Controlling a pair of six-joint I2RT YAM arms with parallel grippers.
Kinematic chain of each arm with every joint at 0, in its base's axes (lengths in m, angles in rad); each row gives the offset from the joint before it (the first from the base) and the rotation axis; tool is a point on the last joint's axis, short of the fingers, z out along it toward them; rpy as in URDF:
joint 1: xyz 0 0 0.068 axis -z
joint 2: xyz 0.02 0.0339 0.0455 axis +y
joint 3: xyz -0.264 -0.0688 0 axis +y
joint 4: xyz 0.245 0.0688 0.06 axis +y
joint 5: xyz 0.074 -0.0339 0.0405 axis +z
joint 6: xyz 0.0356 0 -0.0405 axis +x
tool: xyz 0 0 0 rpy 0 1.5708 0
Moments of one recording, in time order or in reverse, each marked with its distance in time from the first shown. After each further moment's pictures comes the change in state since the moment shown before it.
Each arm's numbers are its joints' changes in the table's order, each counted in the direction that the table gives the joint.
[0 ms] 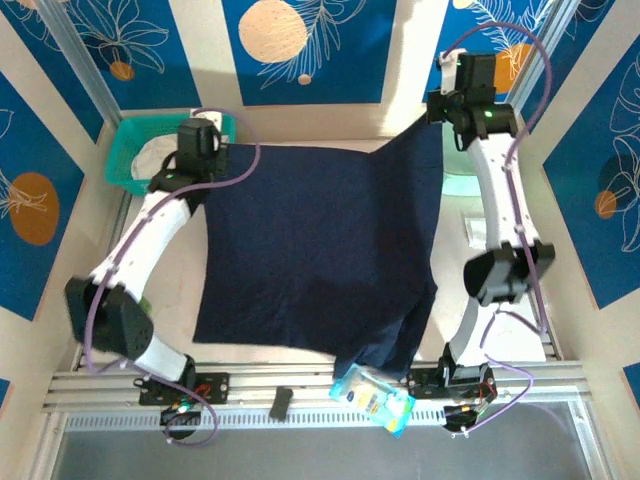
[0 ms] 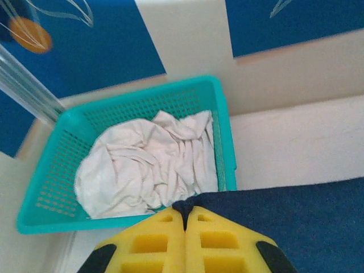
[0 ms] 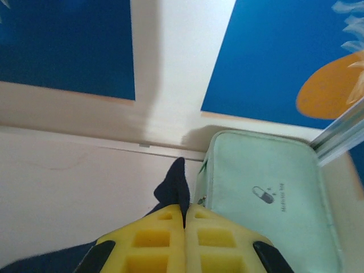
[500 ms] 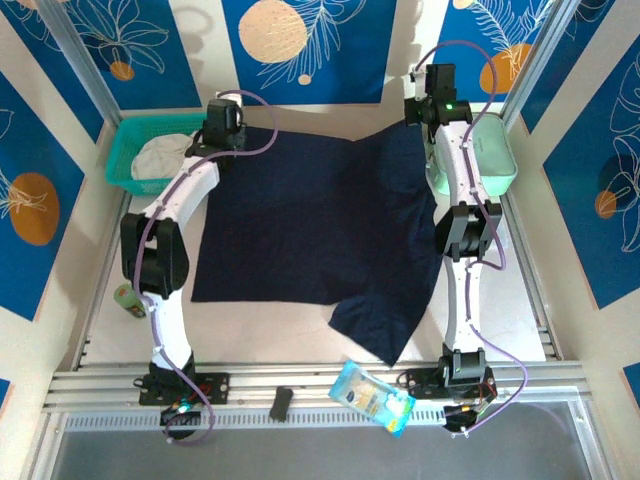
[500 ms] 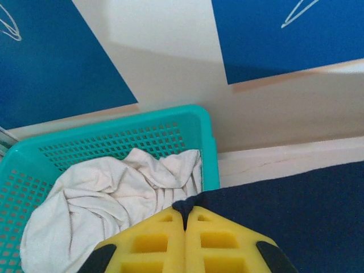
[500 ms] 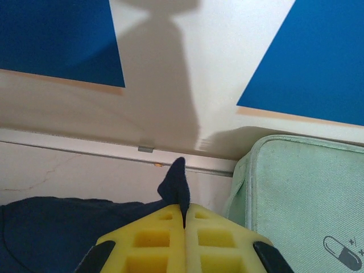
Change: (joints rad) left arm -0.028 0.432 -0.348 -0.110 -0.016 0.019; right arm 0.006 0.522 -0.475 0.039 0.031 0.008
